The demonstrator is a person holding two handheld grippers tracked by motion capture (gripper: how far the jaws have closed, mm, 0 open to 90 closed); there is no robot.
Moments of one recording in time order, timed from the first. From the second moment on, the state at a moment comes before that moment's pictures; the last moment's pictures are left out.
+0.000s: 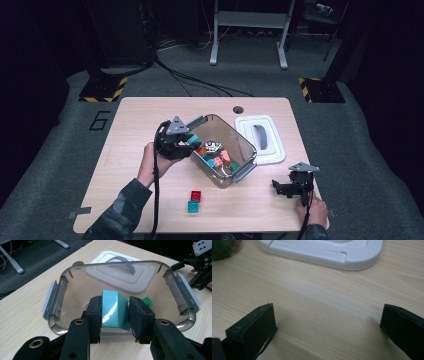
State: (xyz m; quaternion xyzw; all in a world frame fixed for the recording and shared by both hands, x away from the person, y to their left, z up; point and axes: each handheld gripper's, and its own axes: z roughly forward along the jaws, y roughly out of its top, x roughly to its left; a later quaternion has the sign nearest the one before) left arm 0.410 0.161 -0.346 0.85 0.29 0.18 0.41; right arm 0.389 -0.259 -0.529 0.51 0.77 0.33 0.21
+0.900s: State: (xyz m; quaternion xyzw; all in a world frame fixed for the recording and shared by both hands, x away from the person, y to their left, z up) left arm 0.420 0.118 -0.386 0.87 0.28 0.12 0.39; right arm 0.389 -0.259 -0.529 0.51 0.77 0.33 0.21
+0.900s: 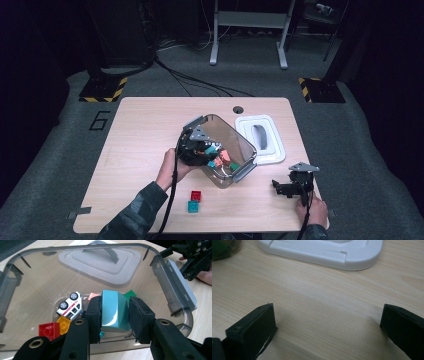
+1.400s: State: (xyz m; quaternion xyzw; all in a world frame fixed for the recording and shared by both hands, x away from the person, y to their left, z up) left arm 0.422 0.119 -0.395 0.88 0.28 0.09 0.37; right arm 0.389 -0.259 -0.529 0.51 0.77 0.33 0.21
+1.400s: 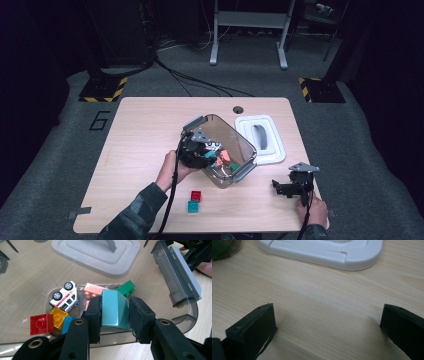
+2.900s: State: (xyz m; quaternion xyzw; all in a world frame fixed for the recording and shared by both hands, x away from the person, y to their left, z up) left arm 0.353 0.180 -0.468 0.86 0.36 0.12 0.34; right arm 0.389 -0.259 -0.529 0.51 0.77 0.33 0.21
